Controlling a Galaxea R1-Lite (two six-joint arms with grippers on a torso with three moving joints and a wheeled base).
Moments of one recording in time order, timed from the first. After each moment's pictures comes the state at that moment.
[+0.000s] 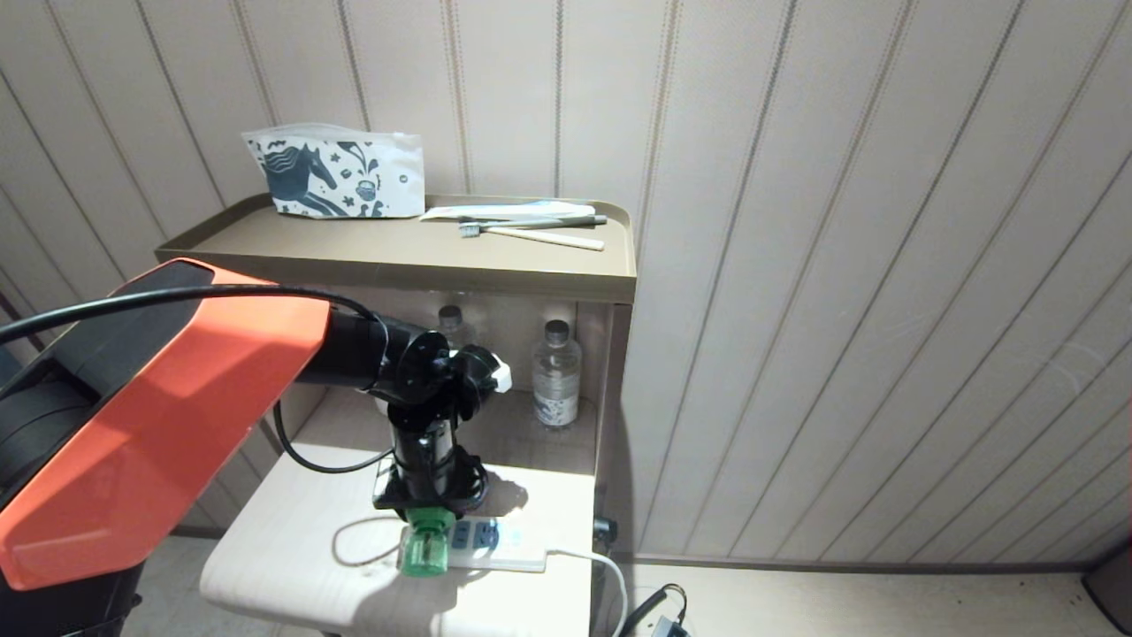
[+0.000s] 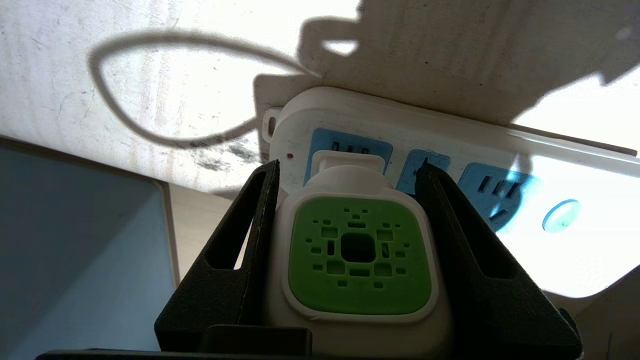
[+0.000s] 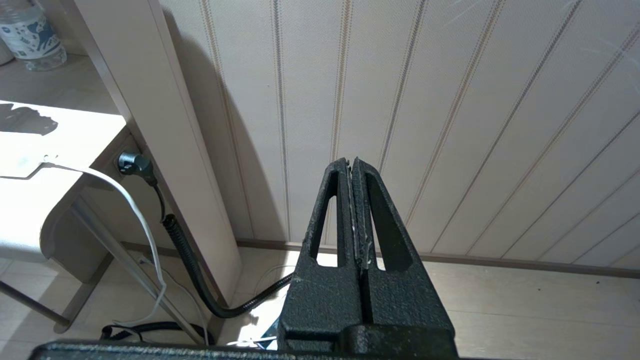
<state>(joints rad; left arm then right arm) -0.51 2.39 -1.58 0.77 0.24 -0.60 0.00 0.00 0.00 0.01 0.00 0.00</state>
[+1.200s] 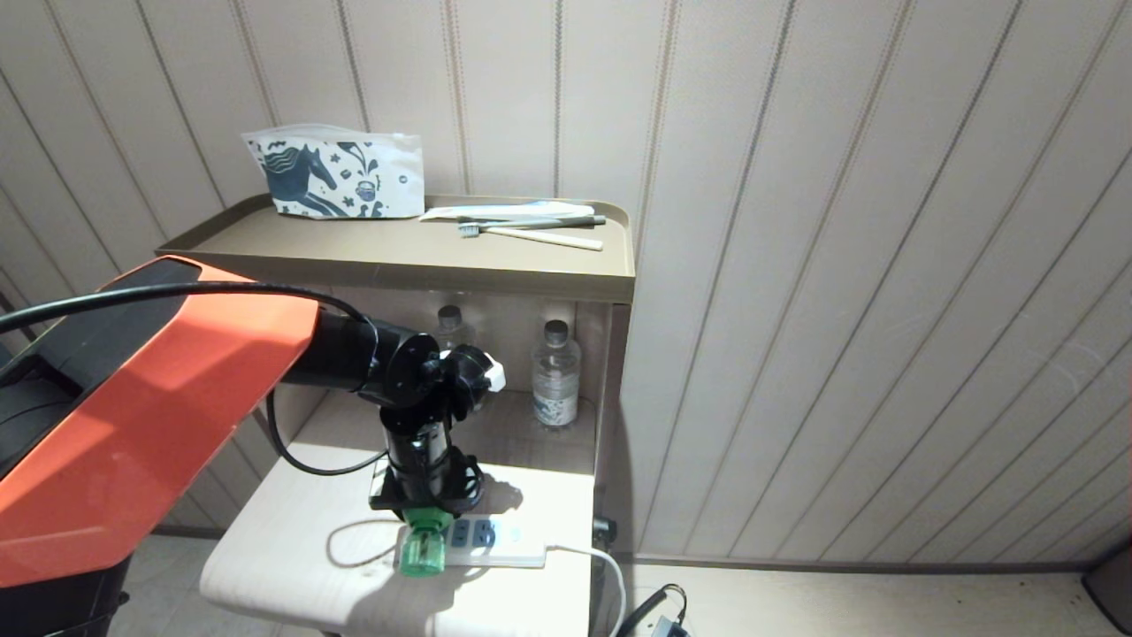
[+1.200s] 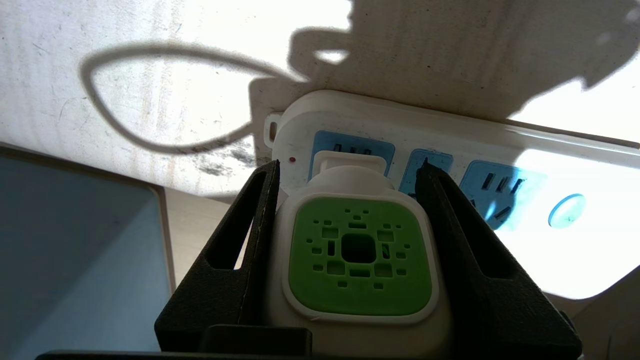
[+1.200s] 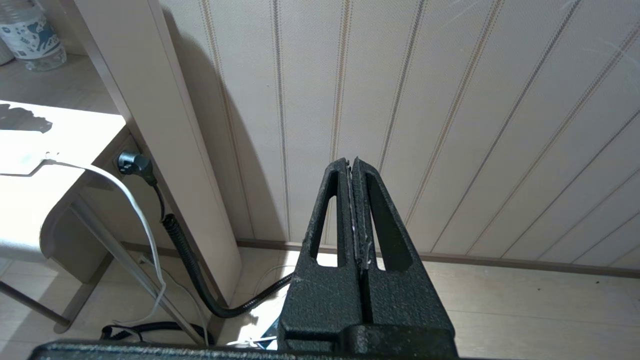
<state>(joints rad) -0.48 2.38 -1.53 0.72 0.25 -0.59 0.00 0.00 0.00 0.01 0.00 0.00</state>
